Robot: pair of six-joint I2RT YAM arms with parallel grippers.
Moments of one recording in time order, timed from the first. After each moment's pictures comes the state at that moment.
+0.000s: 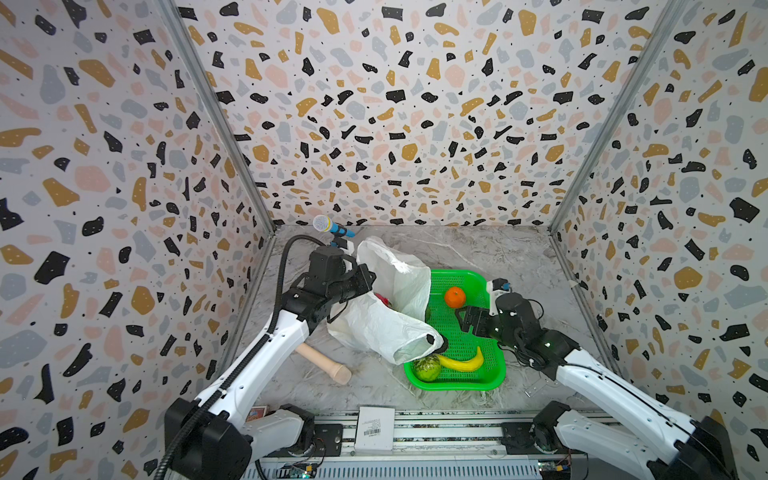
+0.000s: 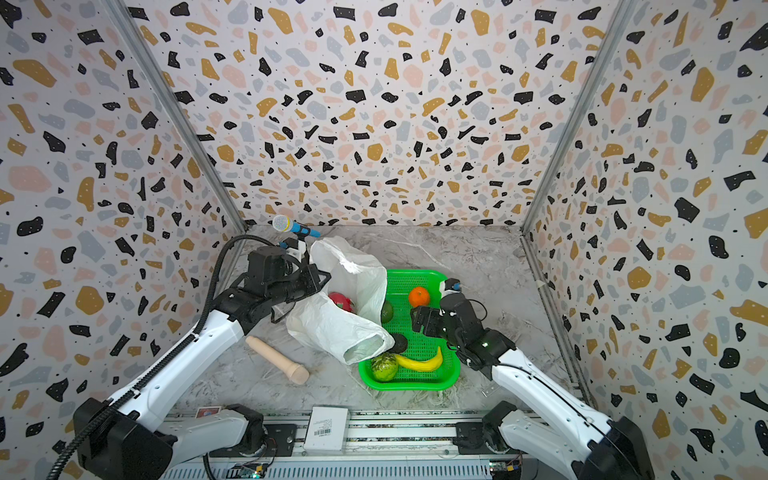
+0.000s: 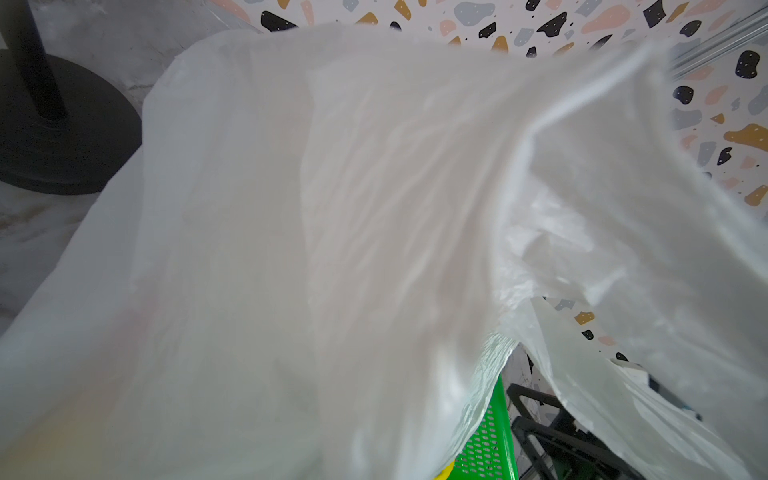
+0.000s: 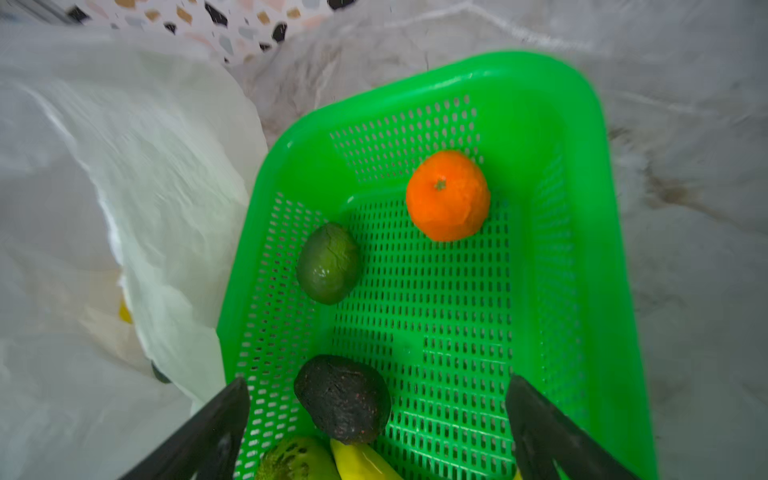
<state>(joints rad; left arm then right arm) -0.37 1.19 1.04 -0.41 0.29 -0.69 0.63 1.02 0.67 -0.34 0.01 0.65</state>
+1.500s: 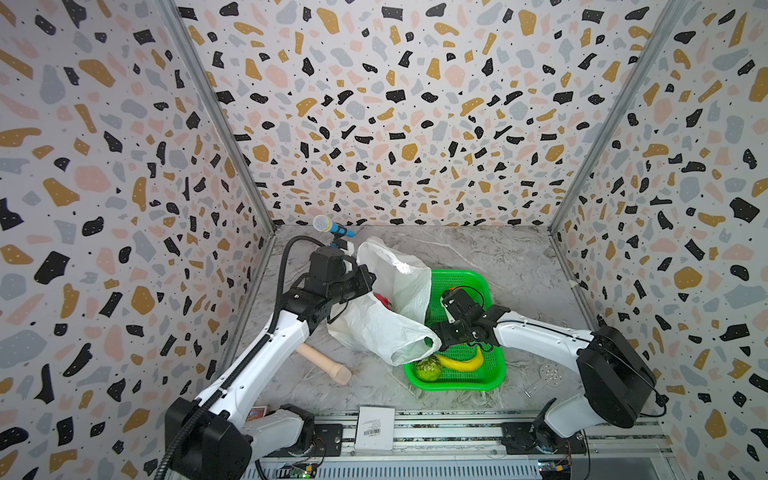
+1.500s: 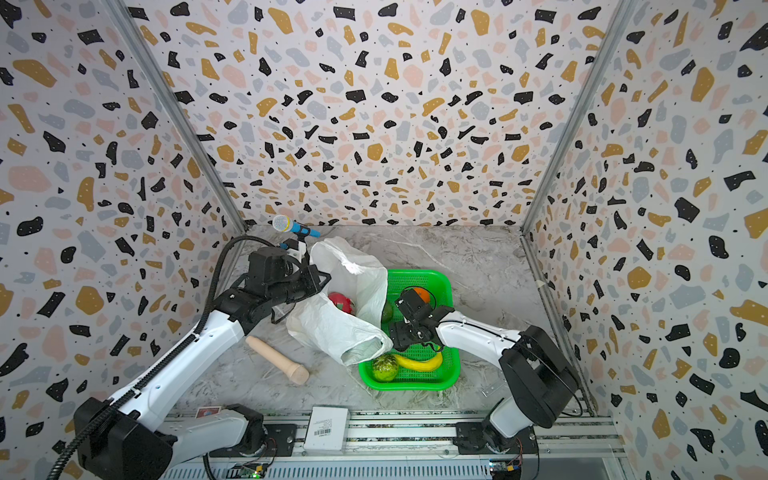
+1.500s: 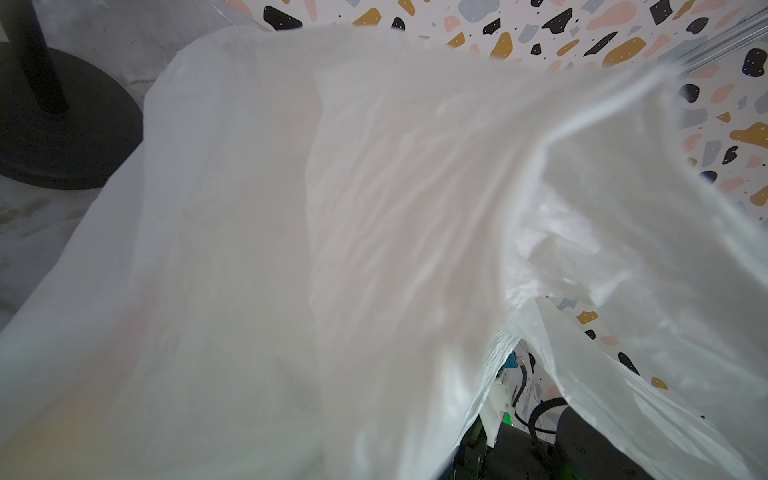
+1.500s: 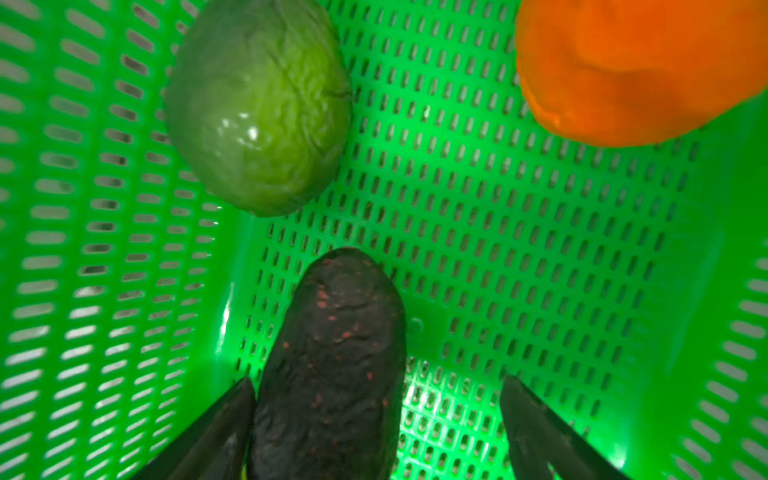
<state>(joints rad) -0.37 1.19 1.03 -0.41 0.29 -0.69 0.75 1.52 0.88 -0.45 0.01 0.45</state>
